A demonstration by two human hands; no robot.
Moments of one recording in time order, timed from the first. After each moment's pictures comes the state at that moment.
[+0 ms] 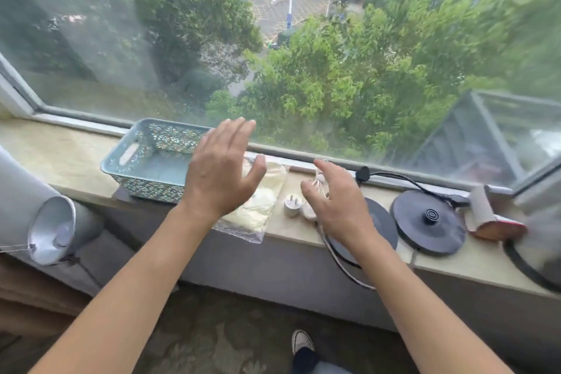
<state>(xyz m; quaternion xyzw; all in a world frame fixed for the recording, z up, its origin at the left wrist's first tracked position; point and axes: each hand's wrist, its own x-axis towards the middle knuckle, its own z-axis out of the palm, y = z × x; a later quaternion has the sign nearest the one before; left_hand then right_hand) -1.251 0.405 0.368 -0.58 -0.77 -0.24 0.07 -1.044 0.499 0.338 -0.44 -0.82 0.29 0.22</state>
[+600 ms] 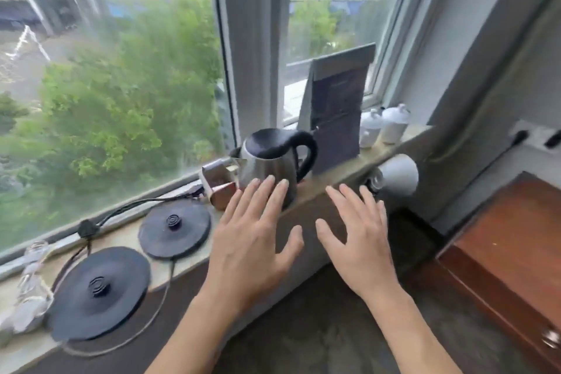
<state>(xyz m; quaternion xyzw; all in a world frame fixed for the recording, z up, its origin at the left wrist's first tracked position) -0.792 0.470 0.370 -0.84 -0.47 -0.26 -0.04 -0.599 0.429 0.341 -0.73 -0.61 0.03 0.32</state>
